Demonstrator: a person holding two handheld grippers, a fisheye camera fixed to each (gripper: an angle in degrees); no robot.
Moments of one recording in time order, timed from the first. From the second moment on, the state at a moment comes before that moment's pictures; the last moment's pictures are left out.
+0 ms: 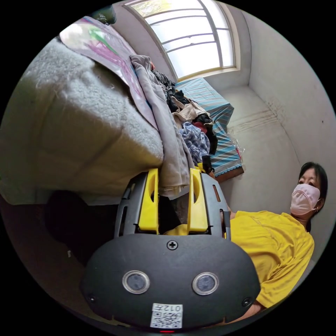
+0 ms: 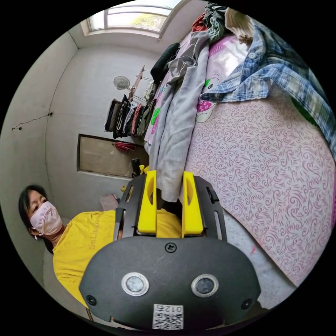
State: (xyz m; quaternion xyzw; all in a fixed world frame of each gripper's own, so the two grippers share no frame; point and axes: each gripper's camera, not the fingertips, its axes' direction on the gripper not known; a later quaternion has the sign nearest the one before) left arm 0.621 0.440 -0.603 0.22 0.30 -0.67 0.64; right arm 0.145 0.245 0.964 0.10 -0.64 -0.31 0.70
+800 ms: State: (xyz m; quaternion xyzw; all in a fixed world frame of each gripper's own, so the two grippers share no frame) left arm 0.620 0.441 -0.631 0.22 0.34 -0.61 0.68; right arm 0.195 0.265 1.003 0.12 -0.69 -0.33 0.63
